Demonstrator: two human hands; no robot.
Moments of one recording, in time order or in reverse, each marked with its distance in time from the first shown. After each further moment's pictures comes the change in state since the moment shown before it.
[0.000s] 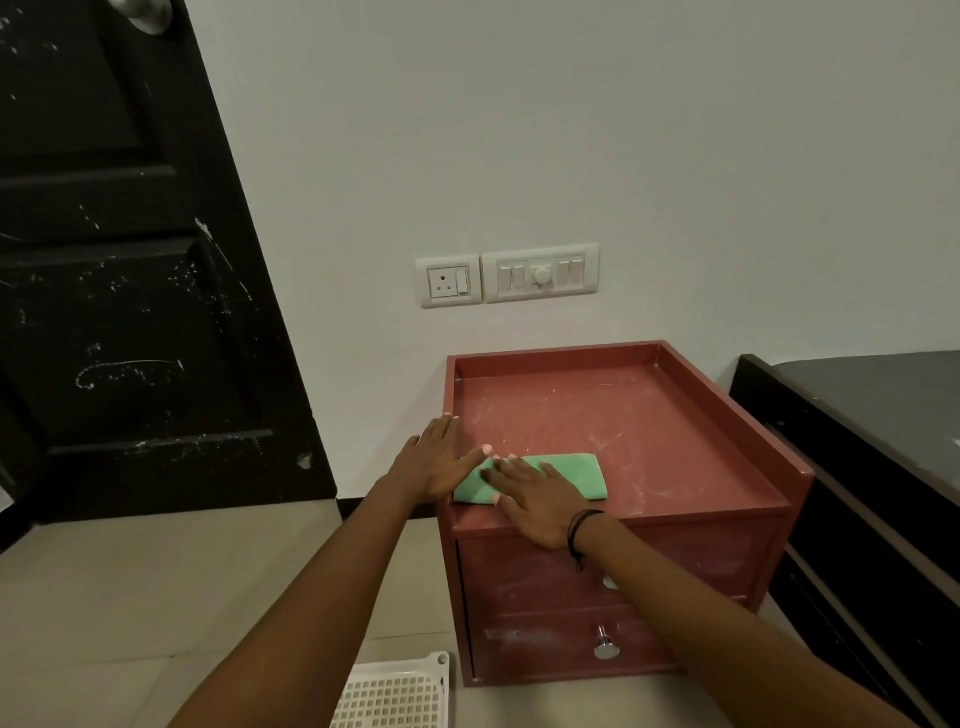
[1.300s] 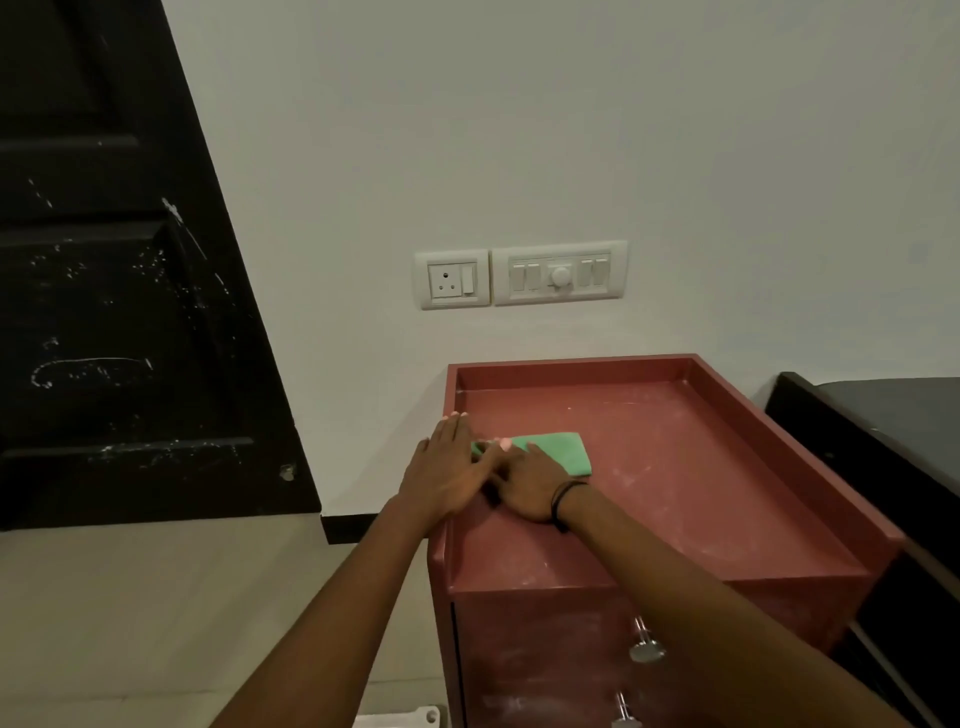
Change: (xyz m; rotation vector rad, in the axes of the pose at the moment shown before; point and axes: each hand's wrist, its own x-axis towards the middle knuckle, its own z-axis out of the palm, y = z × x) left_hand 0.052 0.008 0.011 -0.166 0.107 -0.052; right_hand 0.110 0.042 -0.008 0.104 -0.017 -0.032
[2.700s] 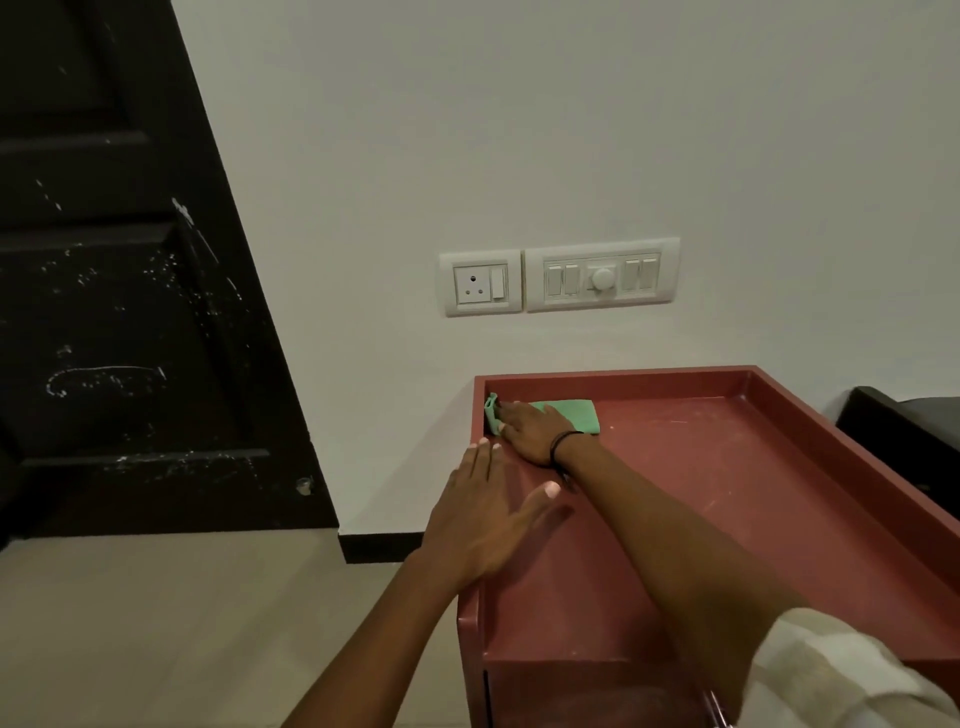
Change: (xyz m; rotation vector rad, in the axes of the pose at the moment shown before) left_hand -0.008 0.003 0.001 0.002 -0.086 -0.034; right_hand 0.134 0.041 -0.016 -0.059 0.004 0.116
